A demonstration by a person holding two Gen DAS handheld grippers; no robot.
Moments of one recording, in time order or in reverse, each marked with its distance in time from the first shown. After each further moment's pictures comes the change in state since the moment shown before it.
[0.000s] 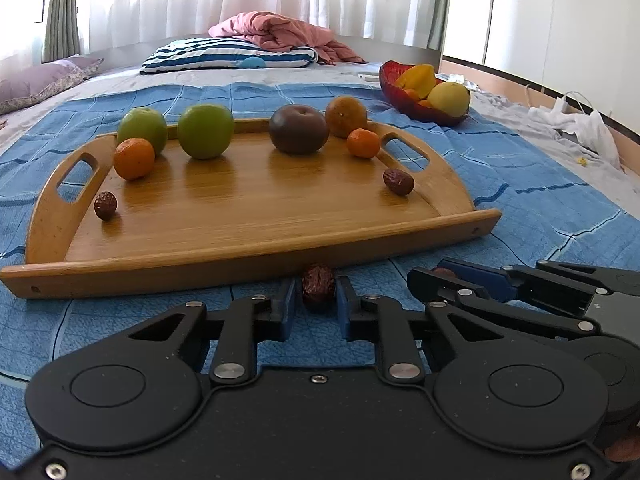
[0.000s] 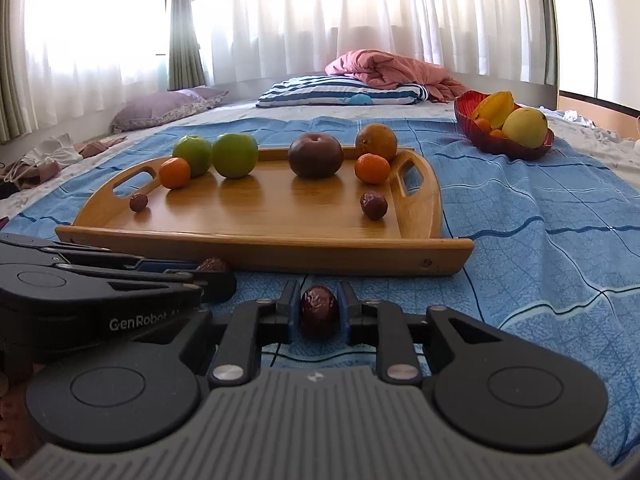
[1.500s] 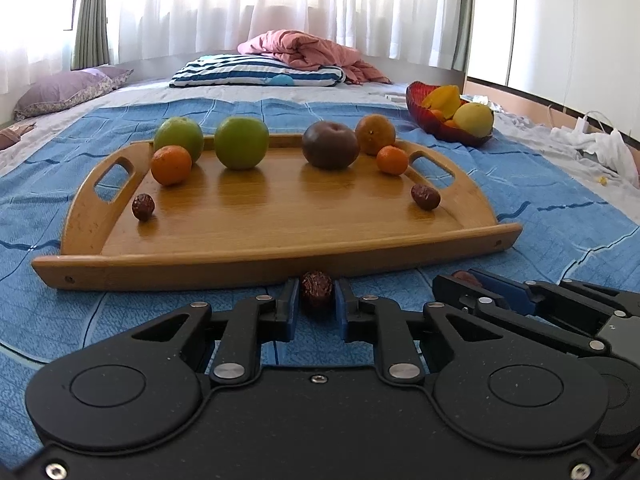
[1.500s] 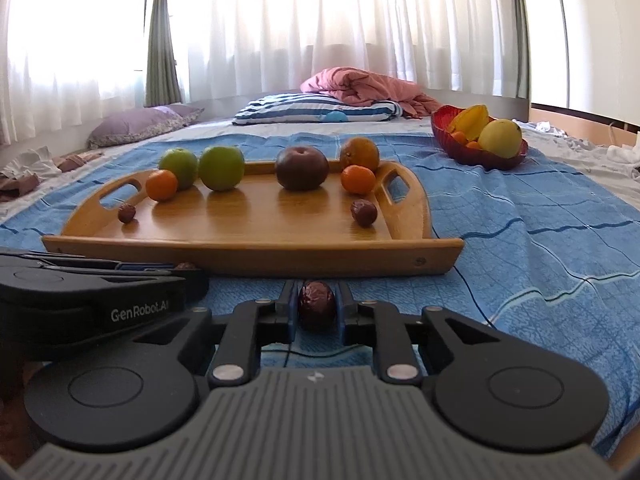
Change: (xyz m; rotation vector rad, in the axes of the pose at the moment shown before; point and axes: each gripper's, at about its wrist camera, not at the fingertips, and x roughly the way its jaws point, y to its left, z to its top) left arm -0.012 0.008 -0.007 -0.029 -0.070 0.076; right arm -0.008 0.018 -0.008 0.019 -0.066 -0.084
